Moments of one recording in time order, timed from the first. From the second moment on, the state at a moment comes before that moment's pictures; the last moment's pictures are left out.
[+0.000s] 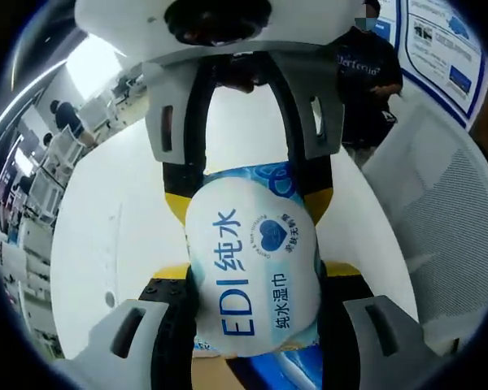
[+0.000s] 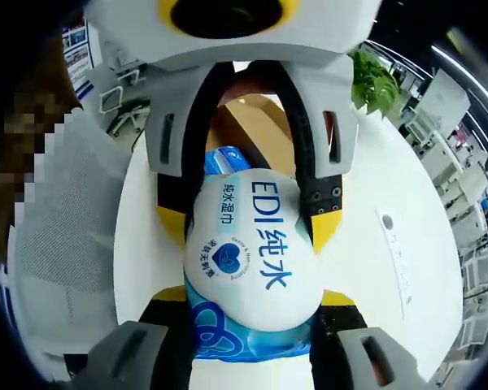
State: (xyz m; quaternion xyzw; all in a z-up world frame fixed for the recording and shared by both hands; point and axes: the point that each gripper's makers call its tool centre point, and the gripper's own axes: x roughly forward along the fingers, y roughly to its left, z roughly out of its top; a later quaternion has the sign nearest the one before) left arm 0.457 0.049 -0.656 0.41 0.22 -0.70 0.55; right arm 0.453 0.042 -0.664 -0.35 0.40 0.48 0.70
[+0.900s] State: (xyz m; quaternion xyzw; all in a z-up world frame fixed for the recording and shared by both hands) left arm 0.493 0.026 -0.691 0.39 0.24 -0.68 0.57; right arm 0.489 0.018 -0.698 -0.37 0.40 0.51 0.66
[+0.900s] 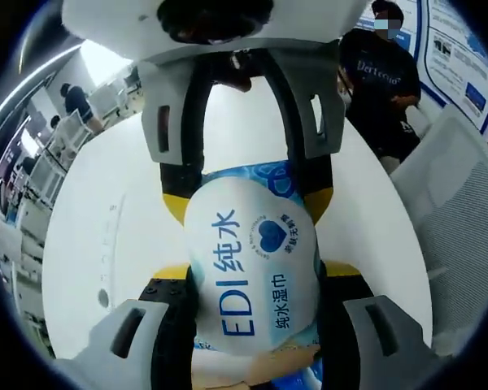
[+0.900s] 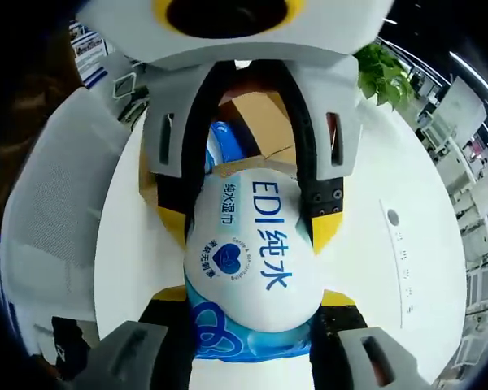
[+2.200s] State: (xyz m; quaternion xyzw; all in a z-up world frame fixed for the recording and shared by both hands) left arm 0.514 0.004 -0.751 0.38 0.28 -0.66 0.59; right arm 0.510 -0.005 -0.760 -0.39 0.41 0.53 0.63
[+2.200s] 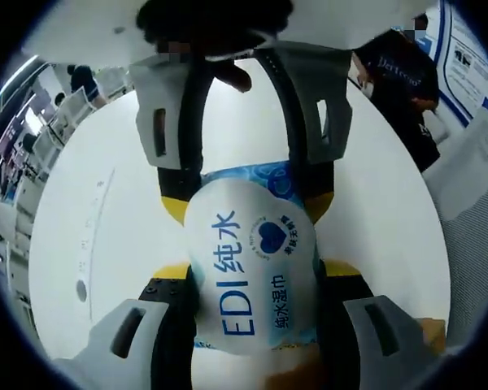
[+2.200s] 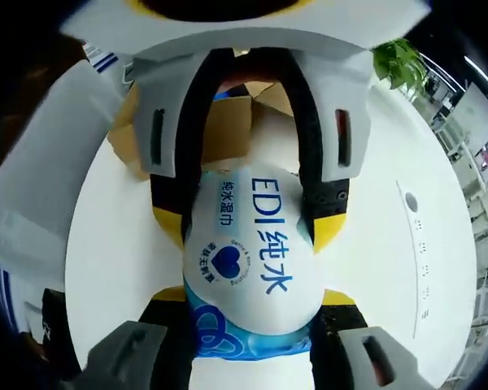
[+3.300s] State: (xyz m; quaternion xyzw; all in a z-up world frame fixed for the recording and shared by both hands) left arm 0.509 0.002 -0.765 0.39 0.28 -0.66 0.58; right arm 0.507 -0.007 -0.782 -0.38 0.41 0.51 0.65
